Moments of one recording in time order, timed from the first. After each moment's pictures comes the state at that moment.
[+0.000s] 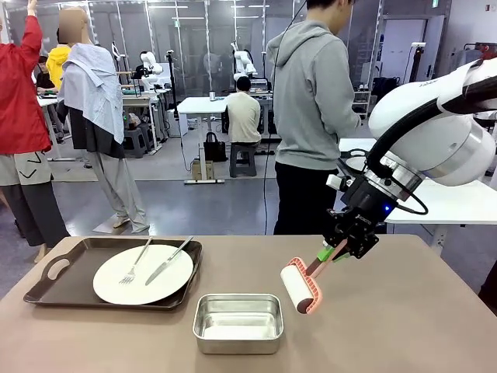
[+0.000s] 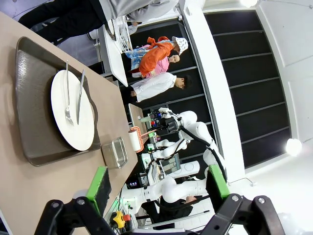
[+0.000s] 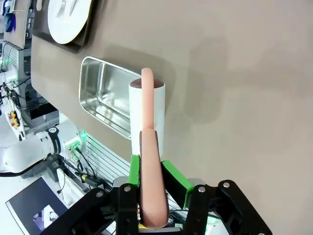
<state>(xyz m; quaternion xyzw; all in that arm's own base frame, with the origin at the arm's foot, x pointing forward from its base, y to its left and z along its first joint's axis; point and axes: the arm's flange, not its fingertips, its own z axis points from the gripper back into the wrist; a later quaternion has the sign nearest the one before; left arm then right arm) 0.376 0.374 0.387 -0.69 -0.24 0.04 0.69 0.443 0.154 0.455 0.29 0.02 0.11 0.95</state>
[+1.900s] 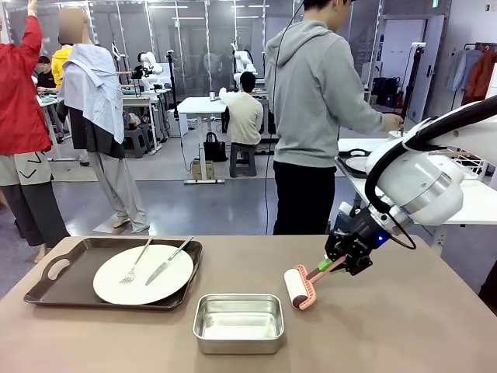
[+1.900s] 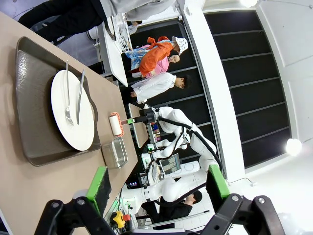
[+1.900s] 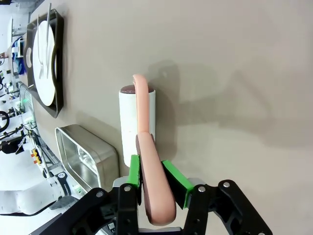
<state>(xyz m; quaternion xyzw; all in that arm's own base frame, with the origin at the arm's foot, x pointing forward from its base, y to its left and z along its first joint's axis) 0.376 0.374 0.386 -0.69 -0.24 0.04 0.69 0.525 0.095 0.340 0.35 -0.01 0.02 0.94</state>
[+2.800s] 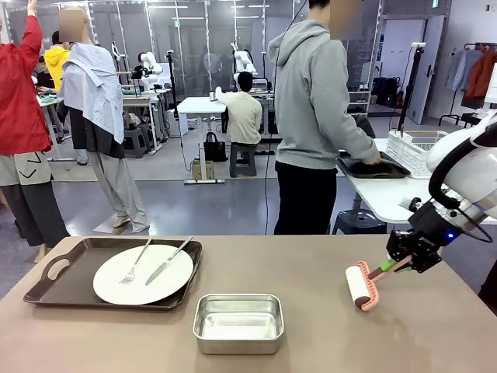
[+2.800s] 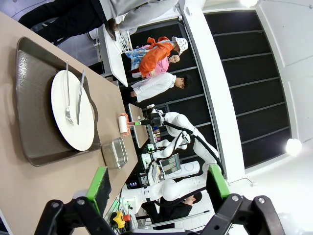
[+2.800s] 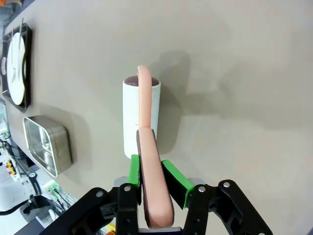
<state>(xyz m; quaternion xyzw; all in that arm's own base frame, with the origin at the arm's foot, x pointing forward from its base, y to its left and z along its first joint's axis) 0.375 0.374 0.386 -0.69 -0.24 0.04 0.69 0.492 -0.018 0.374 0.27 -0.05 0.01 0.96</state>
